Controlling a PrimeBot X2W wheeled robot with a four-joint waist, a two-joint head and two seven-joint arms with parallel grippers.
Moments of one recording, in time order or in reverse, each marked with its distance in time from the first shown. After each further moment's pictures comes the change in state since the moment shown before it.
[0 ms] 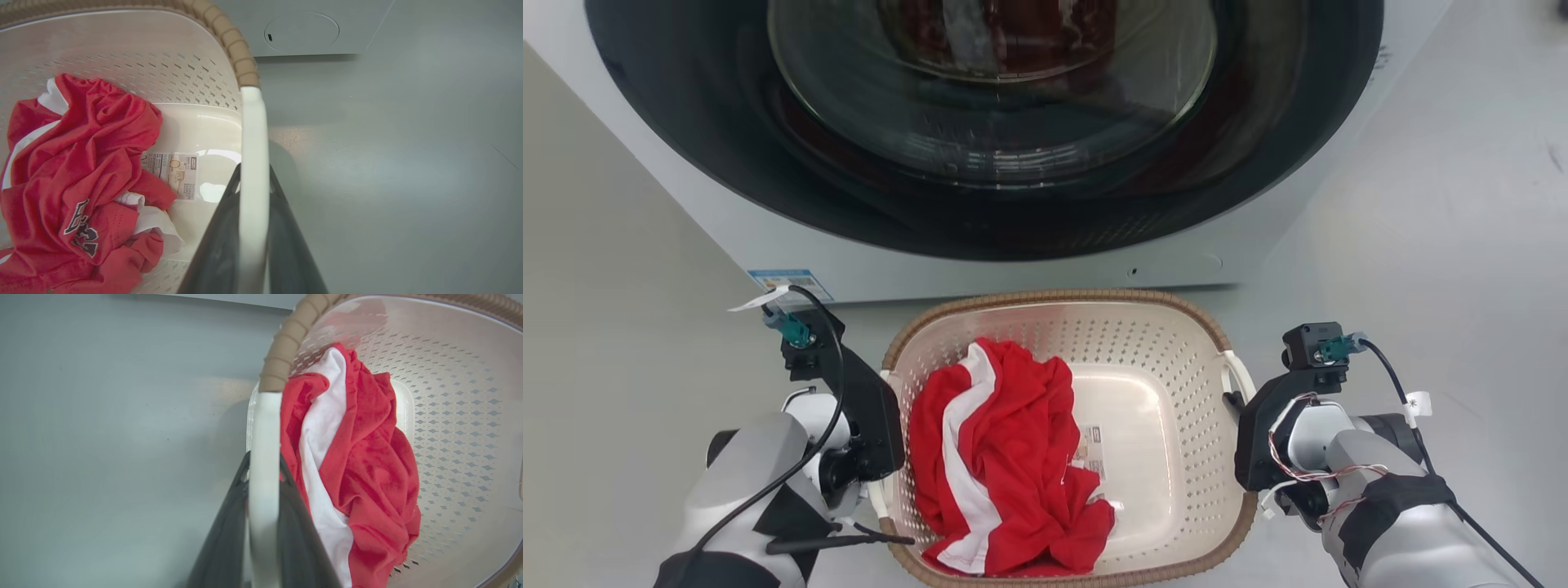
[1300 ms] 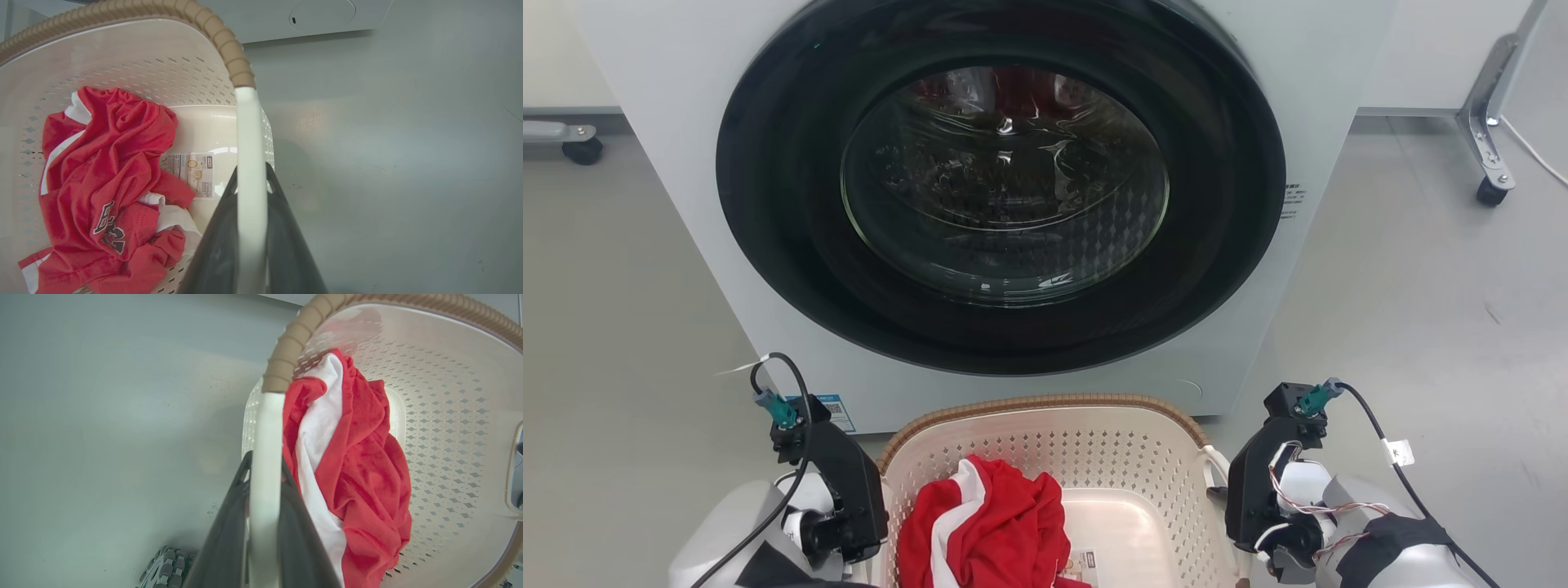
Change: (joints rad) left arm 0.098 0.021 -0.001 0.052 -0.112 0.000 0.173; right arm 0.080 0.002 0.086 -0.028 0.230 0.002 0.304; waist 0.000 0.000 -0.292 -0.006
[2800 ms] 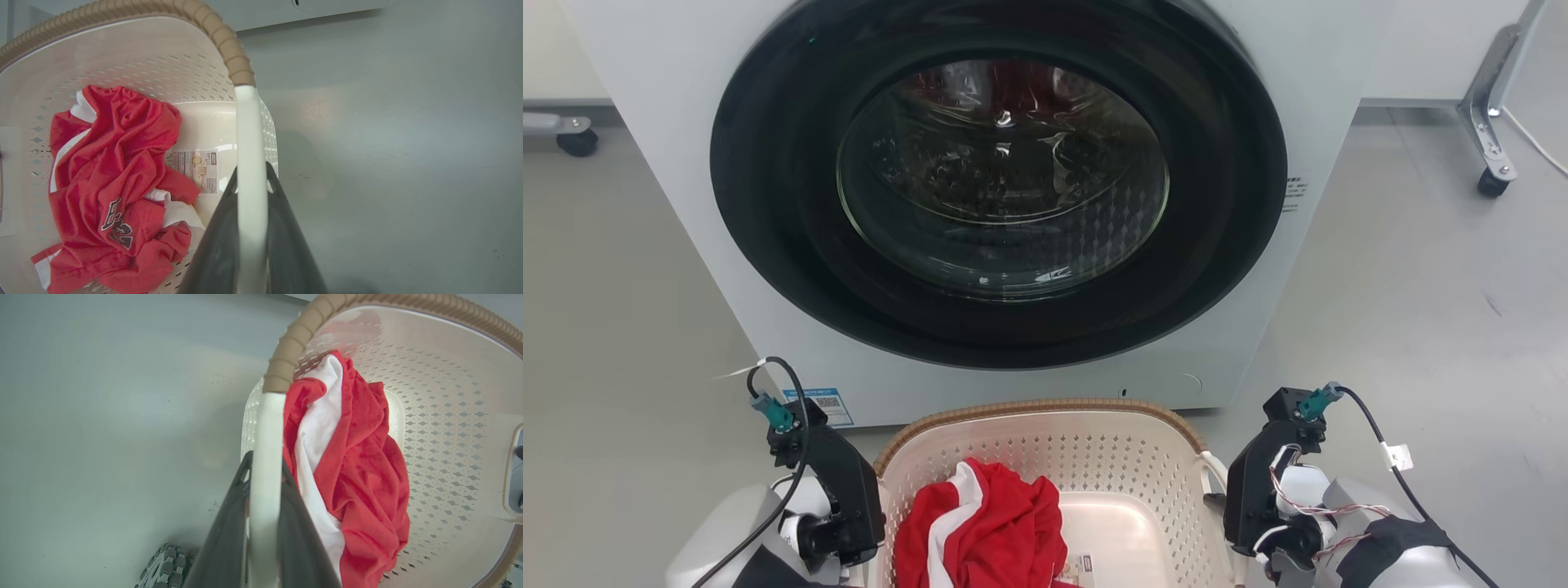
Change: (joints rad) left arm 0.010 0.008 -0.016 -0.005 -0.019 0.000 -0.002; right arm 0.002 -0.004 0.052 0.004 0.089 -0.001 0.020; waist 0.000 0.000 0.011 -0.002
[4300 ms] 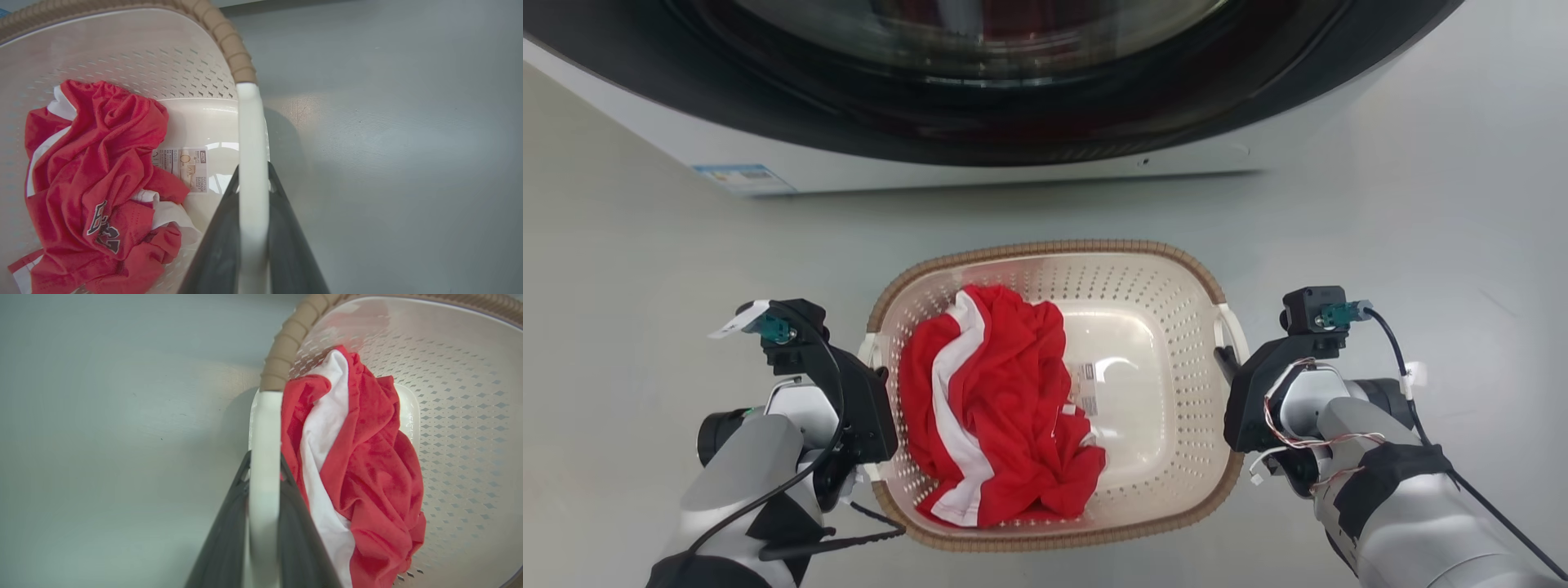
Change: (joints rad) left arm -0.086 0.000 -0.054 -0.086 0.075 0.000 -0.385; right arm -0.138 -0.012 0.043 -0.012 -0.096 -0.031 -0.369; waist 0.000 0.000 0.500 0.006
